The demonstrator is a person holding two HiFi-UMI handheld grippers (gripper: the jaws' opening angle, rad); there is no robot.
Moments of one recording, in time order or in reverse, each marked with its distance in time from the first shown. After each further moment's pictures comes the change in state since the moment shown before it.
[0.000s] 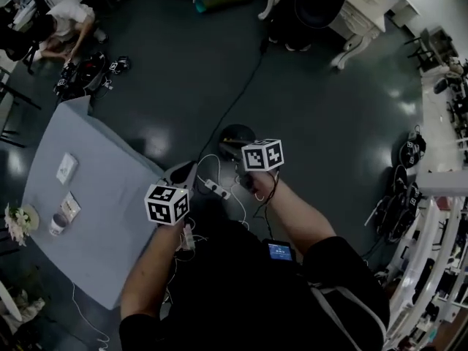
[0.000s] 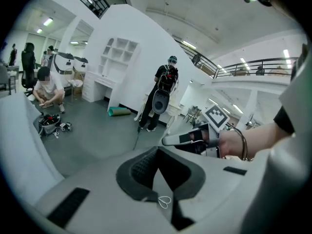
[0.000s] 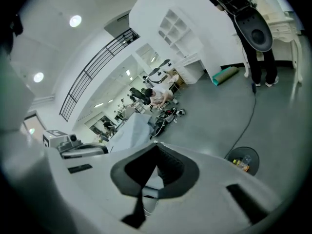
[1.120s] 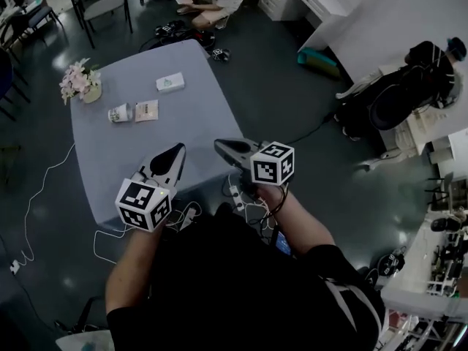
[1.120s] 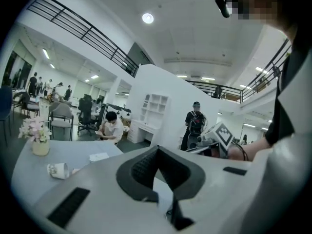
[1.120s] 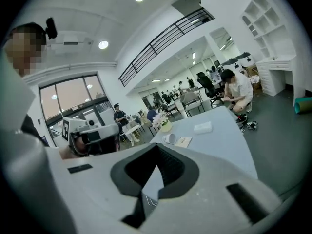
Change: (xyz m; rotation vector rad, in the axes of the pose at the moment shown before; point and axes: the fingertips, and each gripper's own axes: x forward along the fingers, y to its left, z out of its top) left arm -0.458 0.048 -0.004 -0.031 -0.535 0.441; right arm 0.066 0.459 -0.086 -0.538 0.163 0.522
